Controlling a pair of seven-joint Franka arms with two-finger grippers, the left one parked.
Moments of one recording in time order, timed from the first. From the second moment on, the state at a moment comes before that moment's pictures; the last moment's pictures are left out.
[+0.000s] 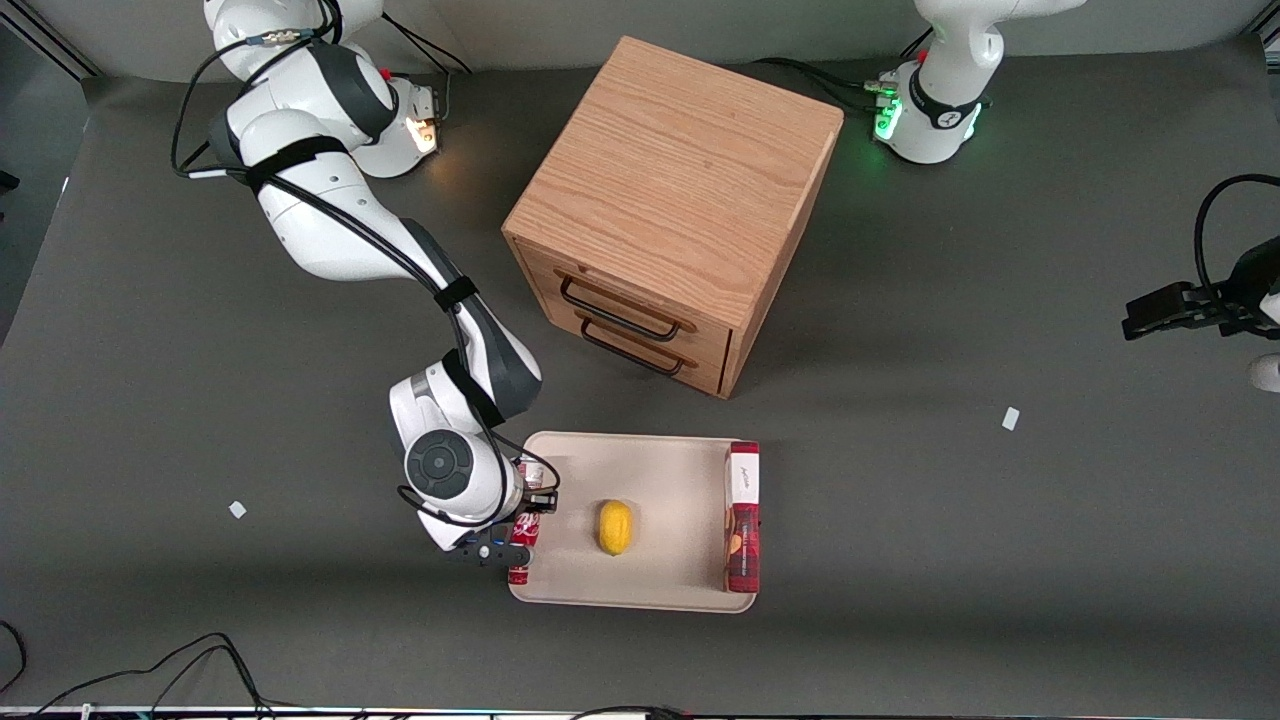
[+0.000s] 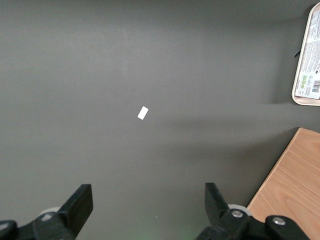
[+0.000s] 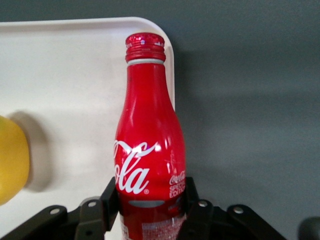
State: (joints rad) arm 0.31 1.07 0.17 -0.99 -0.17 2.05 0.57
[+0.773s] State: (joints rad) arm 0.31 1.08 0.17 -0.98 -0.17 2.07 0.57
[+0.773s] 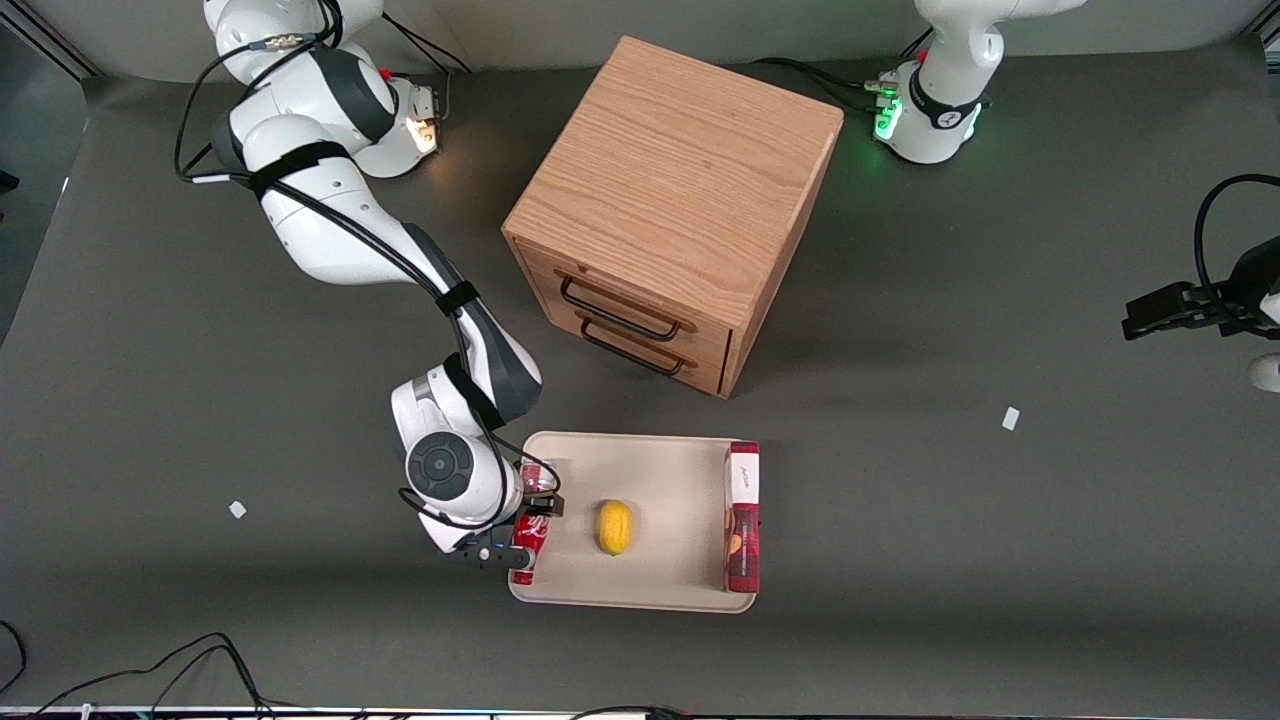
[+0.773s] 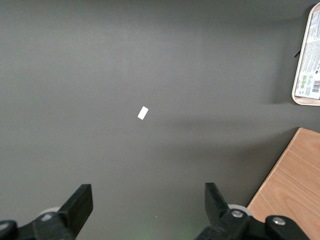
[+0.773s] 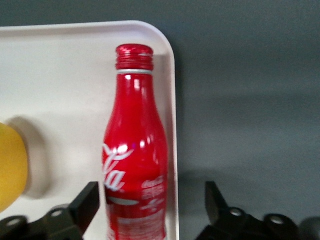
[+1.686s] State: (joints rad) arm 0.31 1.08 0.17 -0.98 -0.17 2.06 0.57
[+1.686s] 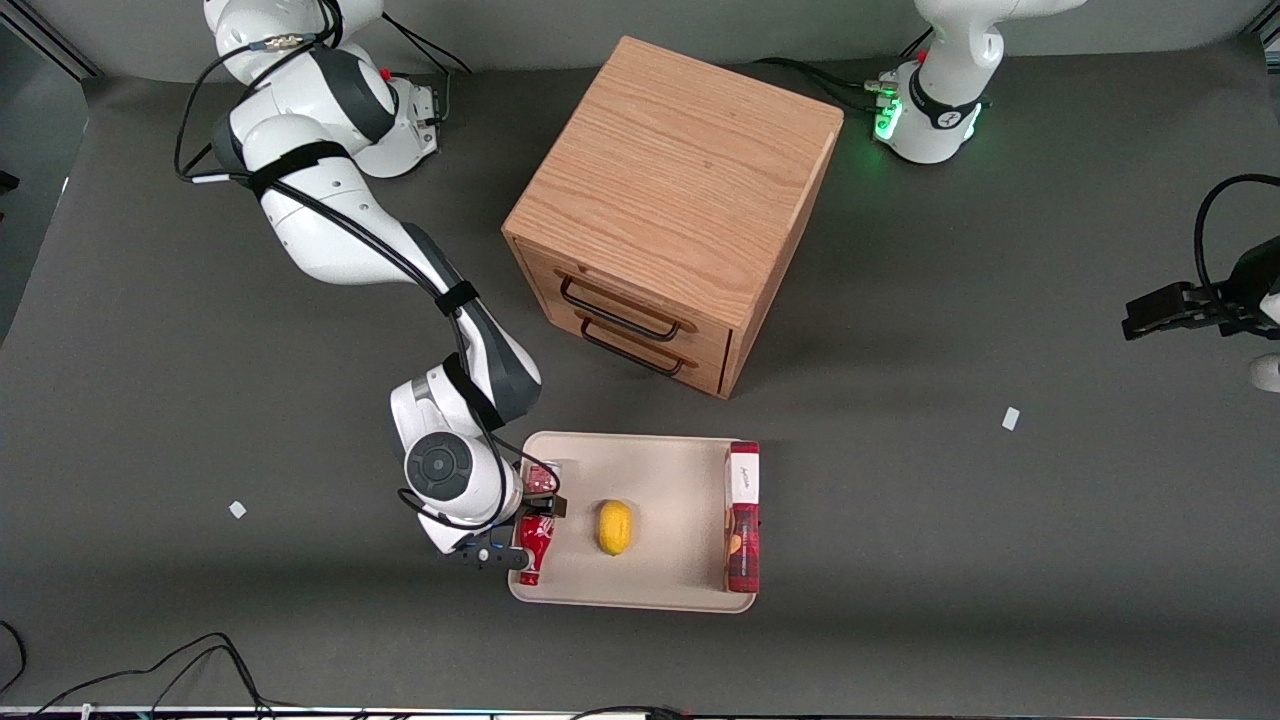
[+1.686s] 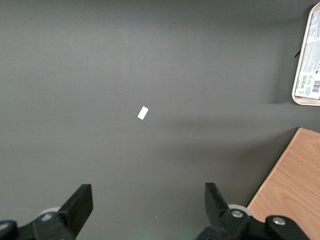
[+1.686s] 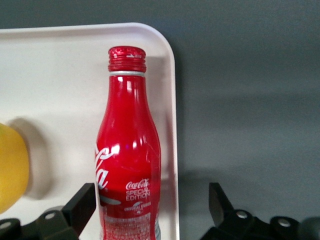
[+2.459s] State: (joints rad) arm 0.20 0.66 0.24 -1.32 -0.16 1.90 0.58
